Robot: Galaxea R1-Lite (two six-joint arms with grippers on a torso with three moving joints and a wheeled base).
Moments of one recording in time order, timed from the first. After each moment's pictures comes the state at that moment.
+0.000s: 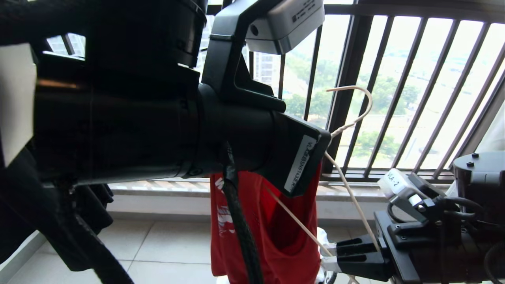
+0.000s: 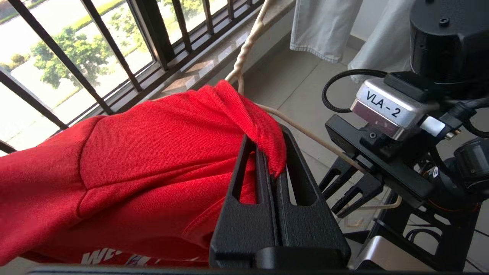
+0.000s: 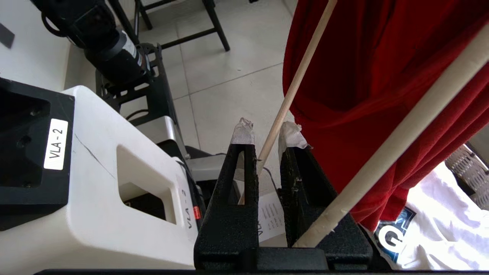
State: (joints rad) left arm -1.05 1.56 -1.52 0.21 0.07 0.02; right arm 0.56 1.36 -0.62 -0.29 0.67 -0.13
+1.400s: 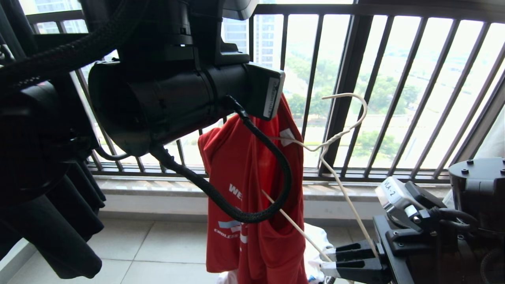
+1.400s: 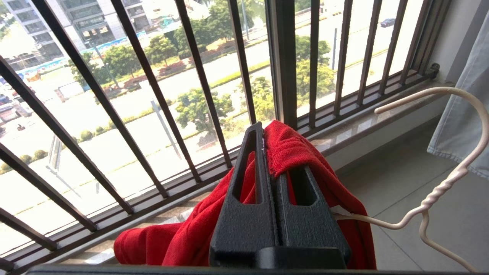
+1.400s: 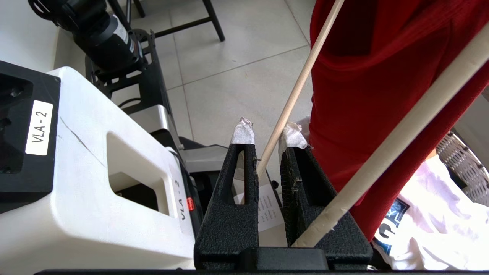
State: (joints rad) left arm -0.90 1.61 -1.43 -0.23 0.38 0.16; right arm 0.58 1.37 -0.60 -0.30 0.65 -0.18
